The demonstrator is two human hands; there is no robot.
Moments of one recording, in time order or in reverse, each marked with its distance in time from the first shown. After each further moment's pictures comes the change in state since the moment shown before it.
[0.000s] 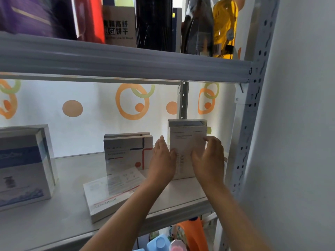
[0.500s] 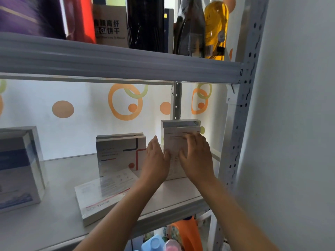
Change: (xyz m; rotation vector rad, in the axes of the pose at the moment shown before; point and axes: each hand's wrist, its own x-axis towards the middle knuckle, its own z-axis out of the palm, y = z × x) left_hand -0.001 0.002 -0.003 0.014 0.001 0.019; right_hand 0.009 -0.007 0.002 -0.156 -0.026 -0.339
